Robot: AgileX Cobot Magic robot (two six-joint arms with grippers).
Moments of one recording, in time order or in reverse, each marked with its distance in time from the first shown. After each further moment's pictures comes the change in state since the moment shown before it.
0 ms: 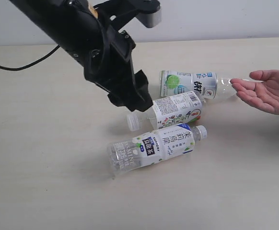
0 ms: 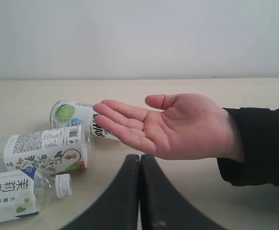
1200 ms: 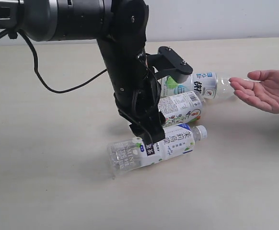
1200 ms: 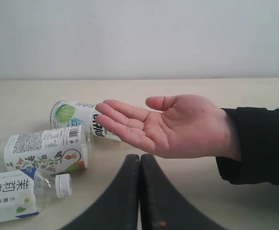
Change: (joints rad) left arm -0.074 0.309 -0.173 0.176 0.149 -0.150; right arm 0.000 0.000 0.000 0.000 0.000 0.000
